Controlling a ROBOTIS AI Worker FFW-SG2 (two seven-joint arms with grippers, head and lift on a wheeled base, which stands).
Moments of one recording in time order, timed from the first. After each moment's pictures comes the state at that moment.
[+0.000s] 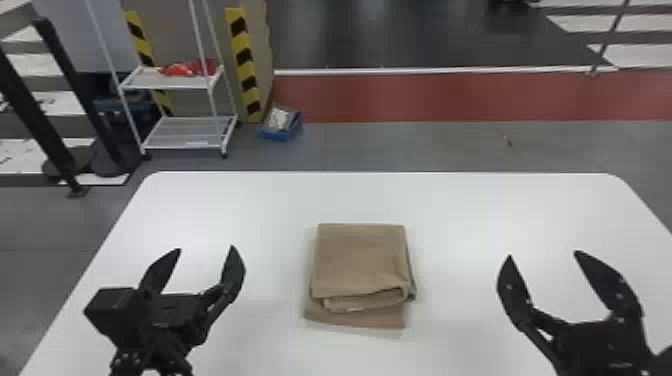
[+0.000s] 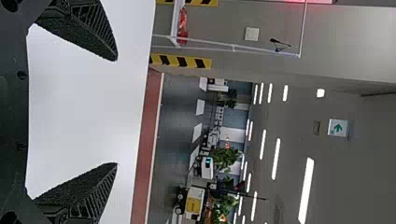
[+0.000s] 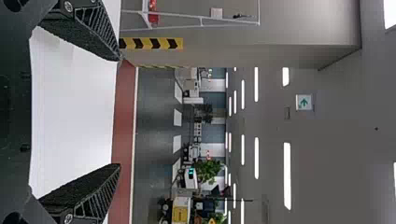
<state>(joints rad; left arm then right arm) 0.40 0.07 0.07 -1.84 0.19 -0.08 -0.06 0.54 0.00 -0.09 -1.99 -0.05 -0.20 0.19</state>
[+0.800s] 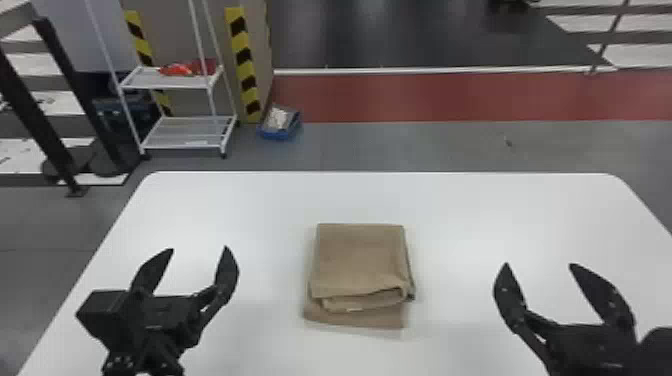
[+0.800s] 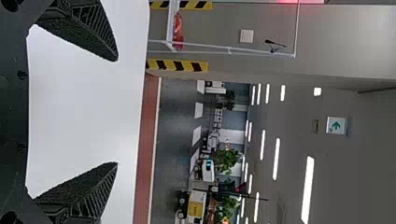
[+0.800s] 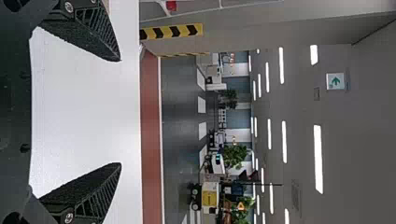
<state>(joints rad) 0.41 0.07 0.08 -1.86 0.16 -0.08 -0.05 0.56 0.00 -0.06 -2.07 -0.06 -0.03 0.11</state>
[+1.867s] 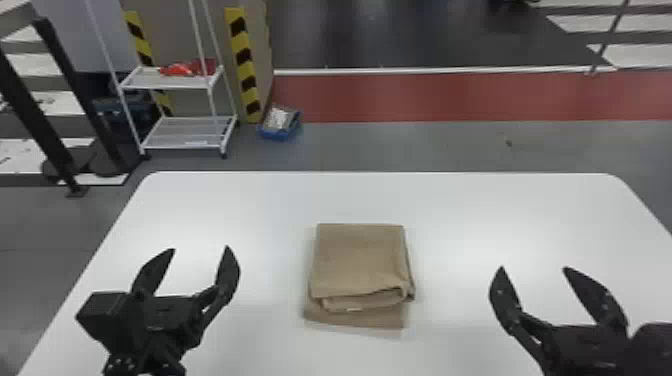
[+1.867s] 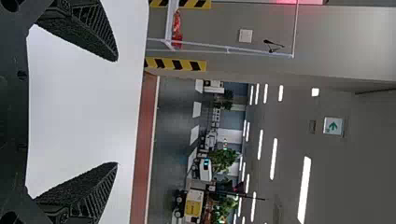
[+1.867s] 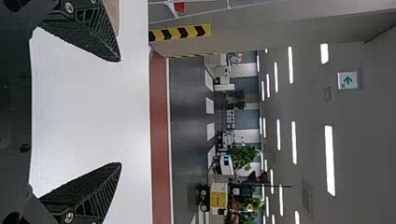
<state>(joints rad) 0.41 0.07 0.08 -1.86 0.17 -0.10 -0.05 0.56 0.00 -0.06 -2.07 -0.06 0.02 0.11</state>
